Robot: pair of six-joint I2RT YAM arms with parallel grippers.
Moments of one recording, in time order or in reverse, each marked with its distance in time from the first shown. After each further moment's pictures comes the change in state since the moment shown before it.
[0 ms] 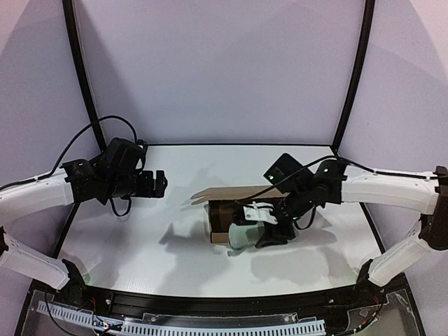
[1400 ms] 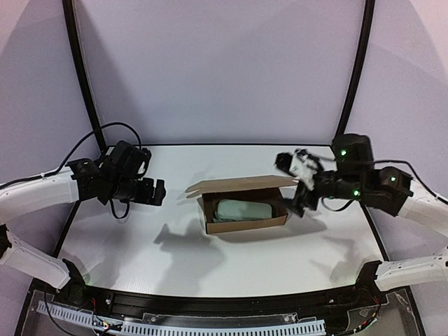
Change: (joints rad) left arm 0.032 0.040 0.001 -0.072 0.051 0.052; right arm -0.080 -0.435 -0.168 0.380 0.277 0.108
